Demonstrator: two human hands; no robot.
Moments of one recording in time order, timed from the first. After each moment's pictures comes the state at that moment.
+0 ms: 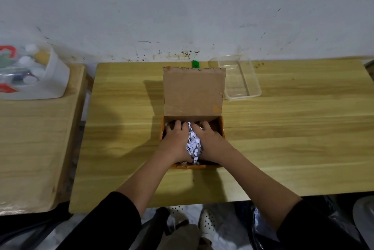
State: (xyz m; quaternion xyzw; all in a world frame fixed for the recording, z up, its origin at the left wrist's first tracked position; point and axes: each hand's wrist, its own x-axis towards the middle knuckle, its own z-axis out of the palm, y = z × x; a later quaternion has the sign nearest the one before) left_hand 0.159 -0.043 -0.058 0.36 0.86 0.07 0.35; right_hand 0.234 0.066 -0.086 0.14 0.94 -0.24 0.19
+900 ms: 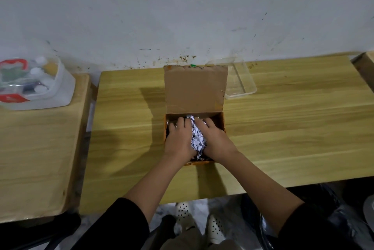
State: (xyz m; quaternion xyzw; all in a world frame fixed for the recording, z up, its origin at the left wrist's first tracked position) left_hand 0.175 -0.050 -0.052 0.37 0.90 0.12 0.19; right_hand 0.250 0.051 -0.065 0.19 0.94 -0.27 0.06
